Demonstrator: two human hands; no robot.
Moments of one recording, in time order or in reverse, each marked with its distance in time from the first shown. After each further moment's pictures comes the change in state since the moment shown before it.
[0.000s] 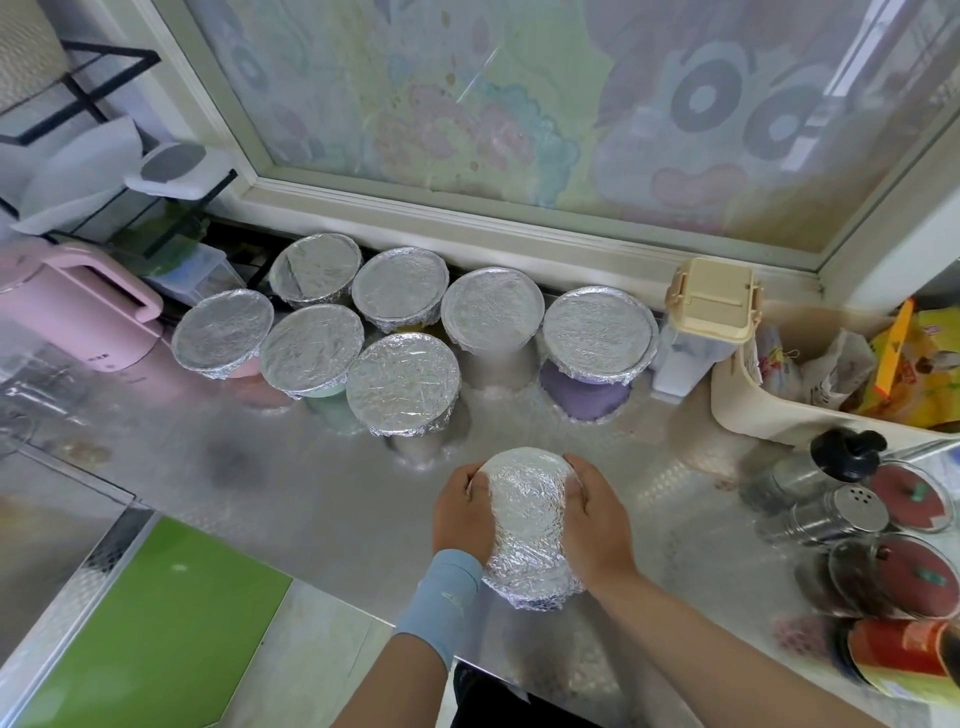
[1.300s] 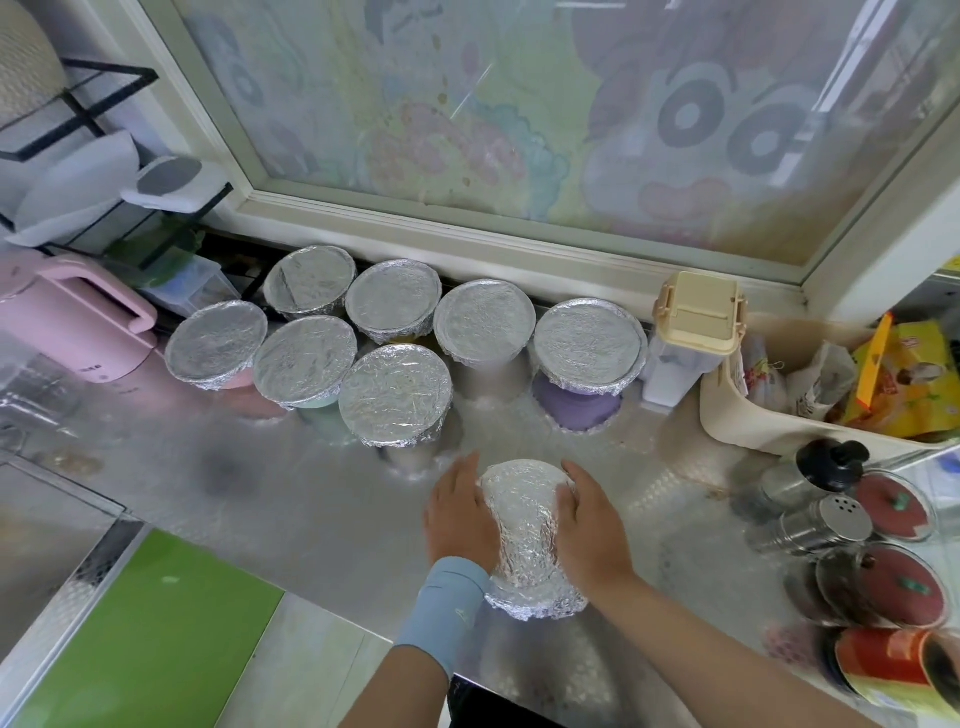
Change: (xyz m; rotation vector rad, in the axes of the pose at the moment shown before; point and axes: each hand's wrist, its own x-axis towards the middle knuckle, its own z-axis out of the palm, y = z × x) left_hand -0.002 0.007 0.005 0.410 0.063 0.227; right_hand 0.004 0.000 -0.010 -0.146 -0.063 -0.034
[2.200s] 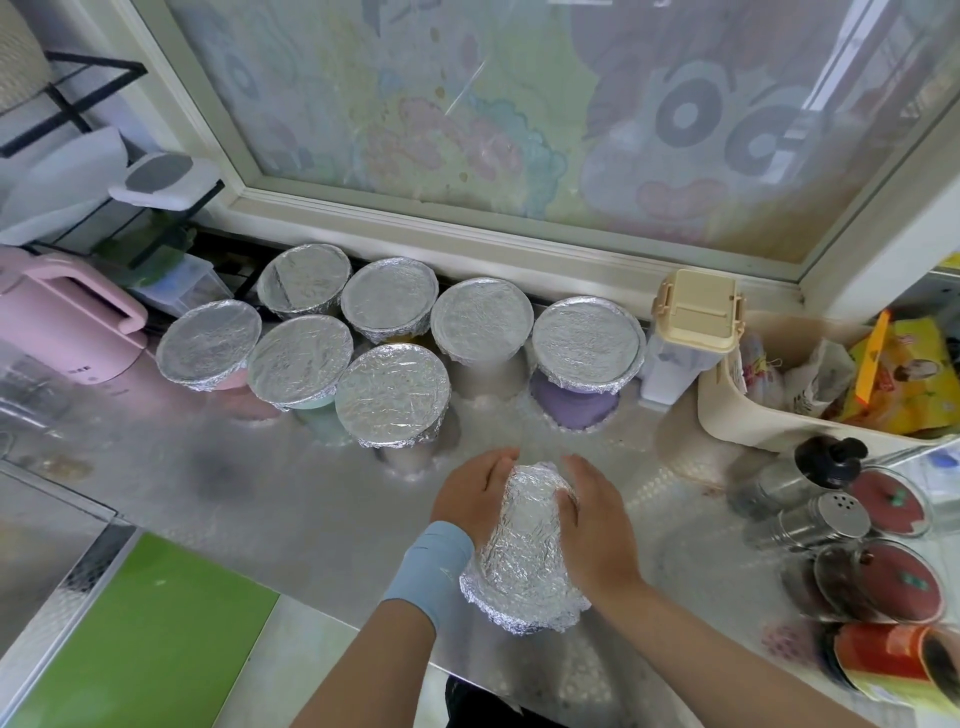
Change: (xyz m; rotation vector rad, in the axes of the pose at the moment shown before) left_hand 0.029 0.012 -0.012 -0.169 -0.304 0.153; right_hand -0.001 0.002 -0.003 -0.164 0.047 -0.120
